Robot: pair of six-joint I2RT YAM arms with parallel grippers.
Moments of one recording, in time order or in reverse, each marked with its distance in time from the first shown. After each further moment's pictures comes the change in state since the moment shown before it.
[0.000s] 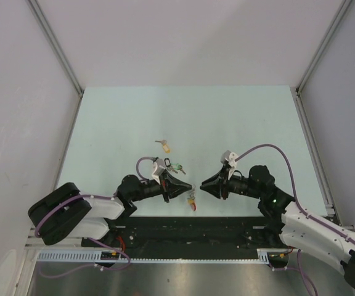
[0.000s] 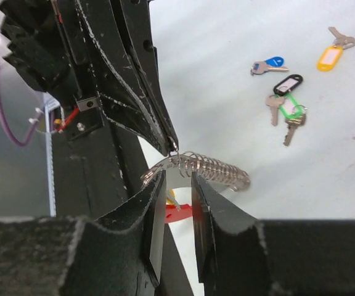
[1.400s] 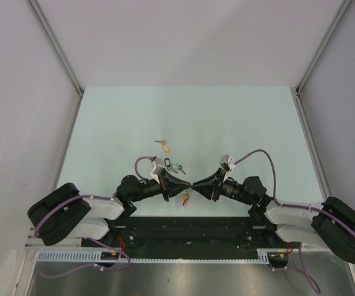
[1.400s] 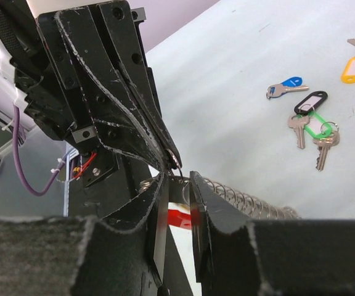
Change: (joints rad) left arm 0.000 -0.006 -0.008 0.009 -0.044 -0.013; right arm 0.092 0.366 -0.241 0.833 0.146 0.267
